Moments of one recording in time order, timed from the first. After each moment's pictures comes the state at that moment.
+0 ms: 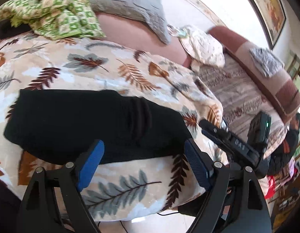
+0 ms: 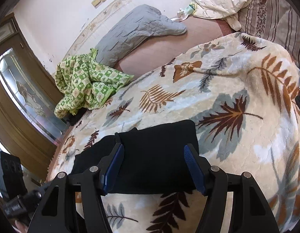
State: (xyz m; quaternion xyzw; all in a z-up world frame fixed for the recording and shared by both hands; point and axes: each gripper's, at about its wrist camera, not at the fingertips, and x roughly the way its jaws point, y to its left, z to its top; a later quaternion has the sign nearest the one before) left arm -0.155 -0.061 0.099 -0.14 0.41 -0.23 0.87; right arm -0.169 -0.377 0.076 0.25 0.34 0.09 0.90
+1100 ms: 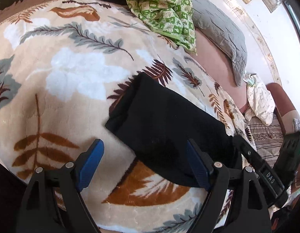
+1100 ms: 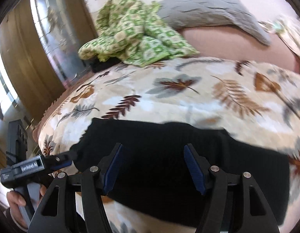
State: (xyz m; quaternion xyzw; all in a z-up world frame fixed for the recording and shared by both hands) left arm -0.125 0.093 0.022 -0.28 0.42 -0.03 0.86; right arm -0.093 -0.174 0.083 0.04 0.38 0.23 0.89
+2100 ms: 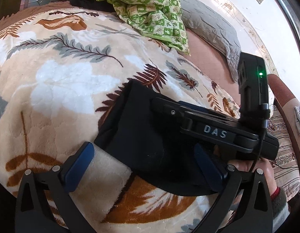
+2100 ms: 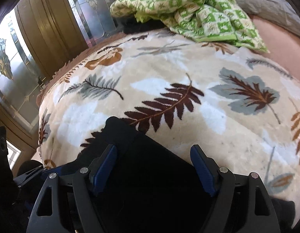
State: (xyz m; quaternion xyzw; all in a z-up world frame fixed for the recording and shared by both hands) left arm -0.114 0.085 0.015 -0.24 0.40 -0.05 0.88; right arm -0.005 -0.053 0.033 -0.05 0.45 0.35 0.82
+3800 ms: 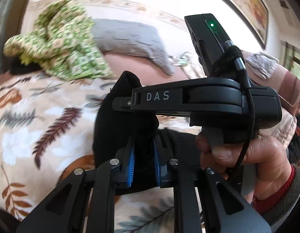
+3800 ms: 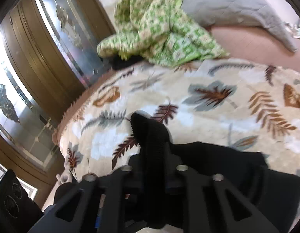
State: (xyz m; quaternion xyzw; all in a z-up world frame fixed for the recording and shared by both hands) left arm -0.170 -0.035 0.106 -0.08 0.27 -0.23 0.93; right arm -0.075 -0.149 0.139 0.08 0.40 0.28 0.87
